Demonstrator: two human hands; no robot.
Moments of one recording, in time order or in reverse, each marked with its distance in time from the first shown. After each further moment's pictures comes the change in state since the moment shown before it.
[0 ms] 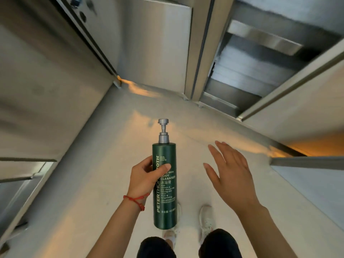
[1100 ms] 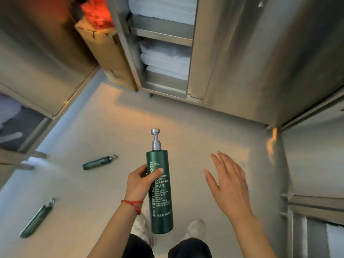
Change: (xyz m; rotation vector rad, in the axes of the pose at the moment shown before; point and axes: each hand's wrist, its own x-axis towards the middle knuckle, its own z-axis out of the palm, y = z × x) left_hand -0.338 -0.079 -0.057 -0.832 1.191 -0.063; right_hand -0.106 -0.210 -0.070 -0.022 -0.395 -1.176
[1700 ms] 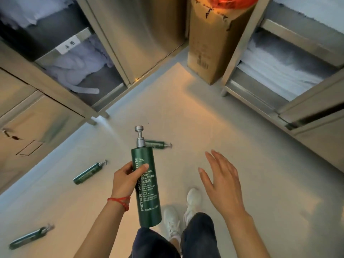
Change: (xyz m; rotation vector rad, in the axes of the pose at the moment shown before) left_hand 0.069 -0.014 -0.332 -0.232 0.462 -0.125; right_hand 0.083 -0.290 0.173 0.025 -0.368 -0.320
